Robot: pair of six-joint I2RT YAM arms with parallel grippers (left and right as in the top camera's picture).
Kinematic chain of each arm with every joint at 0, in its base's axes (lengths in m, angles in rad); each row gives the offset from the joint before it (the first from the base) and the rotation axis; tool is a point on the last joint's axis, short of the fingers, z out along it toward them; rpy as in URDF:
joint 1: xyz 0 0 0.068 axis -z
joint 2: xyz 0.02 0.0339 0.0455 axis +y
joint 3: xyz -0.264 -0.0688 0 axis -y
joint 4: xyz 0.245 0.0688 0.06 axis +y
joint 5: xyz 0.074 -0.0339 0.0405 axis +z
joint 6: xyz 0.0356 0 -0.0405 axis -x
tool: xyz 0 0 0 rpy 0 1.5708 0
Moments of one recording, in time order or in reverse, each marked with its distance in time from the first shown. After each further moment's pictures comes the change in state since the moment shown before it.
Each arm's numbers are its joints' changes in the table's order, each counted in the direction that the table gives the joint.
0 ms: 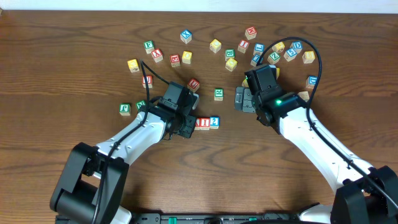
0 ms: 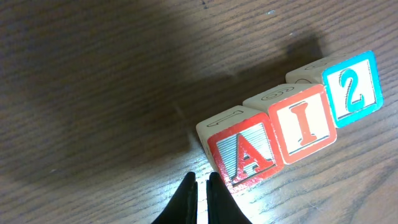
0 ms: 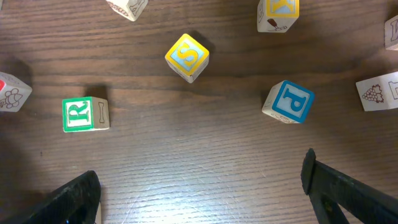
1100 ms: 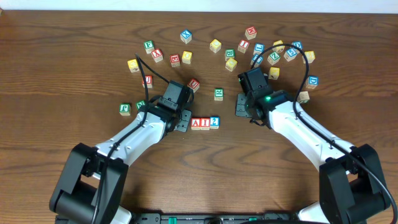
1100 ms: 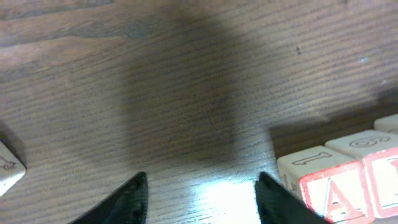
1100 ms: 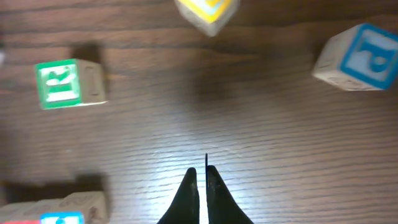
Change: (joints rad) left arm 0.000 -0.007 0.000 -0.053 0.244 0.038; right arm -0.013 0.125 0.000 -0.011 0.115 -0.074
